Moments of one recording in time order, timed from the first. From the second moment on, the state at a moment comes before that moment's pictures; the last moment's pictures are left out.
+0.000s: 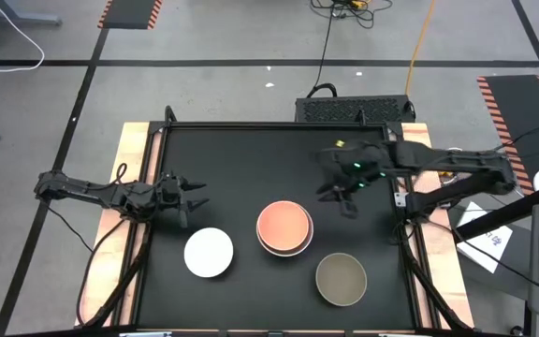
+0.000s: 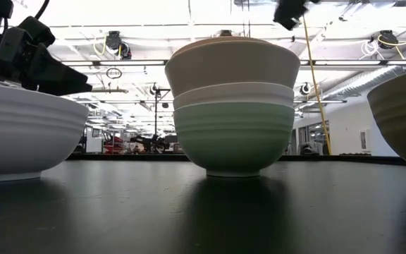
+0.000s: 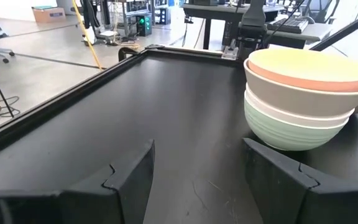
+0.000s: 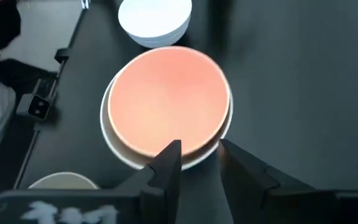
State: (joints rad) left arm -0.18 0.21 0.06 -0.05 -0.42 -0.13; right arm -0.07 1.21 1.22 -0.80 -0.24 -0.01
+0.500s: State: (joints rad) left arm -0.18 0.21 0.06 0.01 -0.42 -0.14; right arm 0.02 0.61 0.57 -0.35 -0.16 0.05
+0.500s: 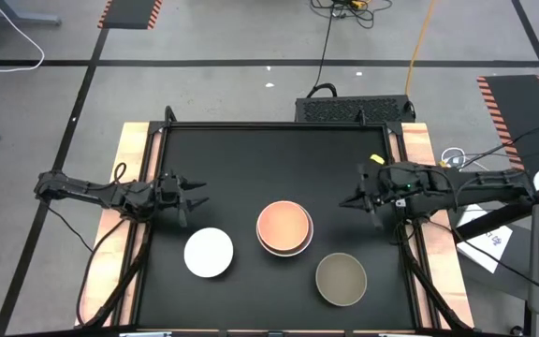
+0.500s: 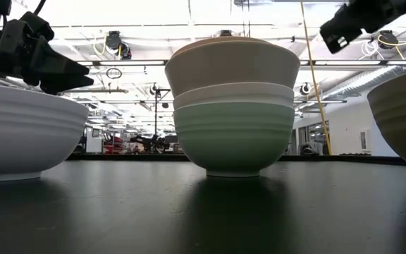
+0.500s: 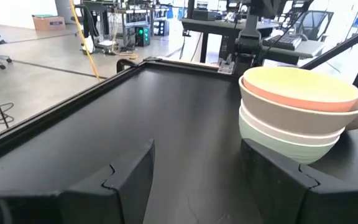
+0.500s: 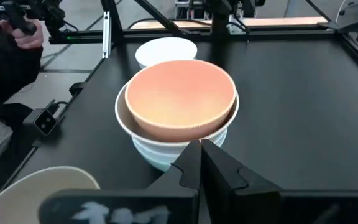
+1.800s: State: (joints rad) left arm -0.18 0.21 0.06 -0.03 -0.41 -0.16; right arm 0.02 0.12 0.03 -0.02 -0.21 0.14
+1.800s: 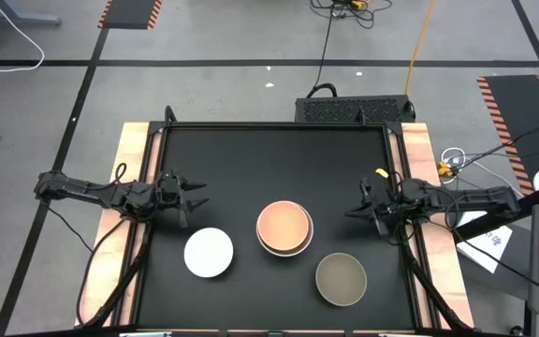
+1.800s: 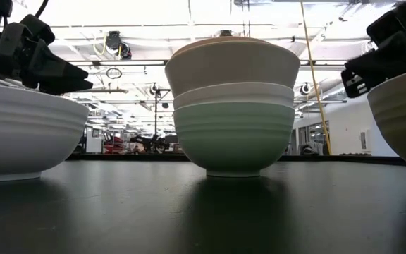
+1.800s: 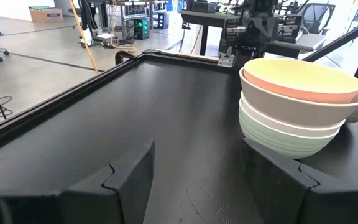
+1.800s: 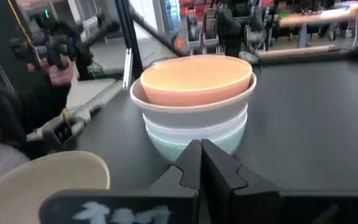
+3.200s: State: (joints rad) left arm -0.36 0.31 0.06 0.08 -0.14 -0.41; right arm 0.02 0.10 0.02 0.04 -0.21 0.17
